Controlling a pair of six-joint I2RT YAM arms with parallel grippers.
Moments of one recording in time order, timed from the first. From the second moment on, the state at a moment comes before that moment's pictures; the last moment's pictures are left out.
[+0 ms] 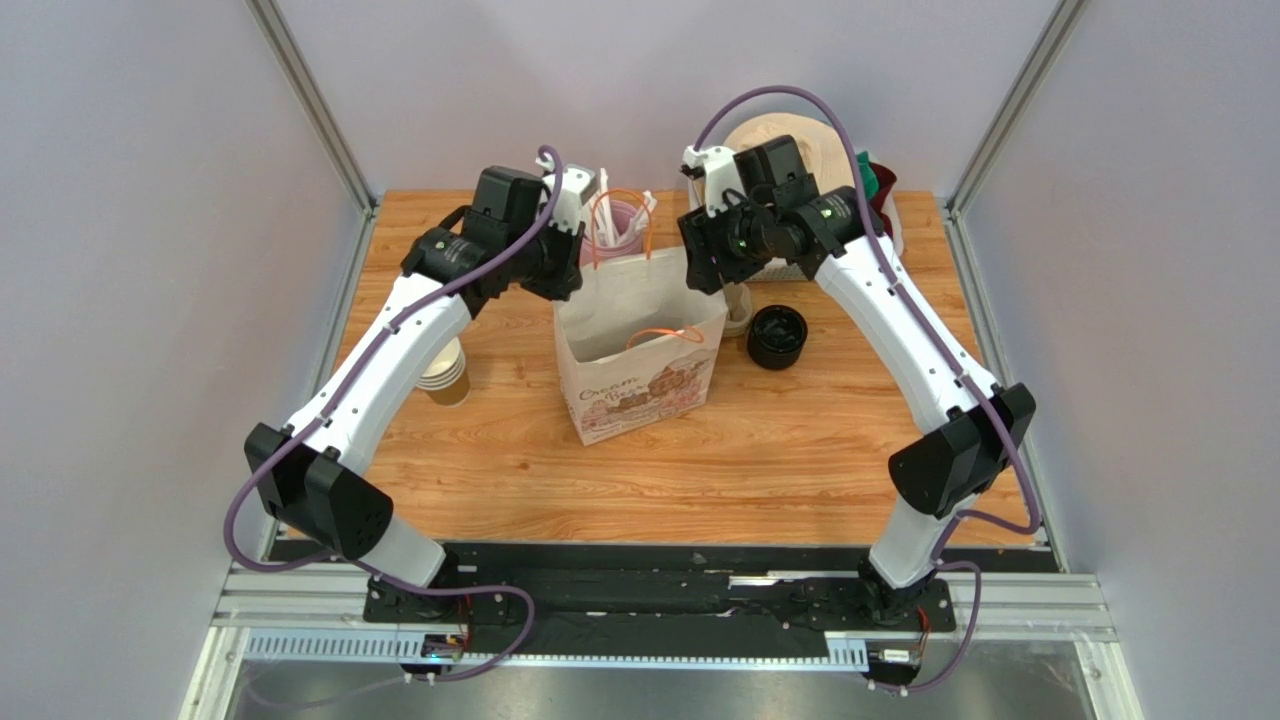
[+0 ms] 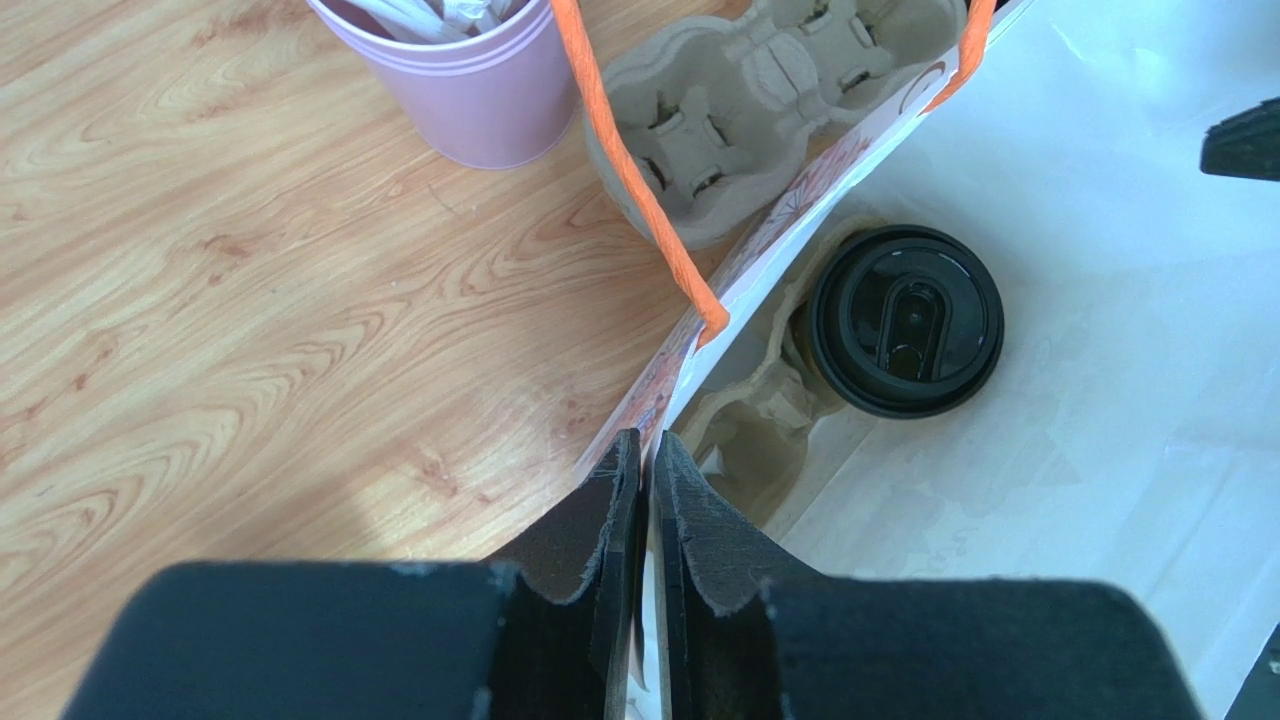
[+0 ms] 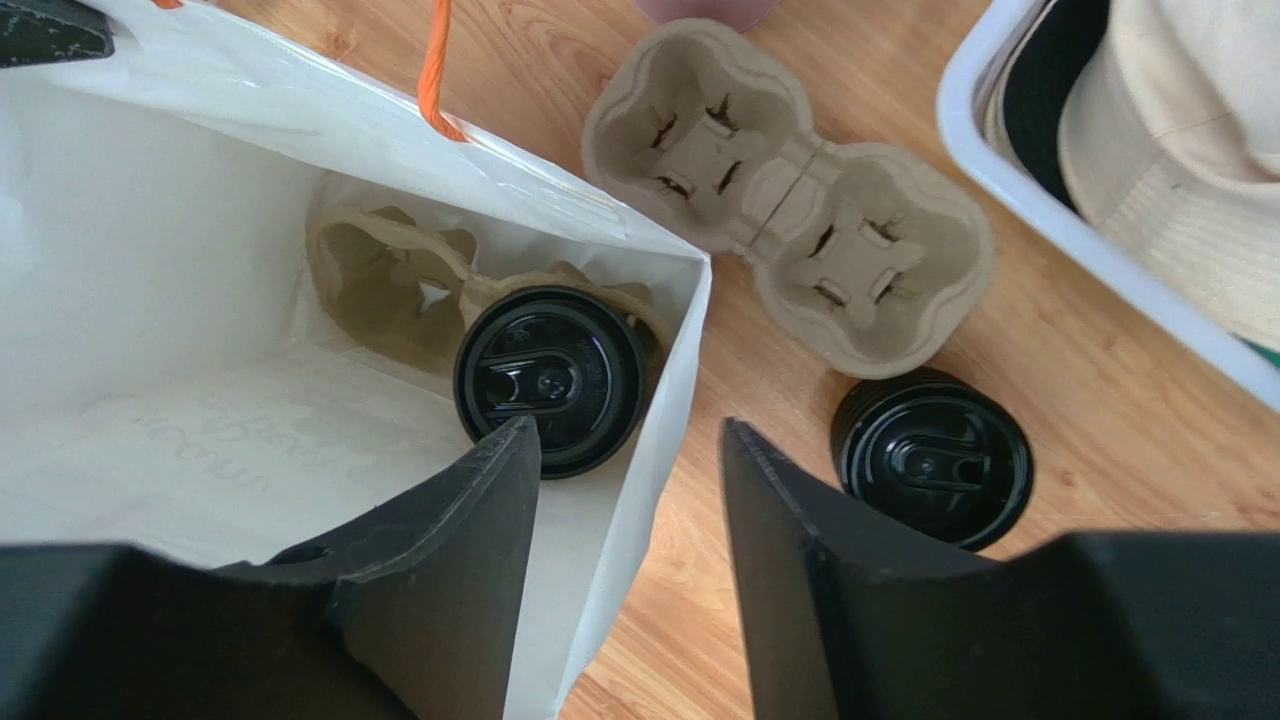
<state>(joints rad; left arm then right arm) -0.46 1.52 1.62 -0.80 0.13 -0.01 0.50 1.74 1.95 -0.99 -0.19 -0.06</state>
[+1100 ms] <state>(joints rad) -0.36 1.36 1.60 -0.97 0.22 0.11 0.69 1.75 1.98 -1.08 -0.20 -0.01</state>
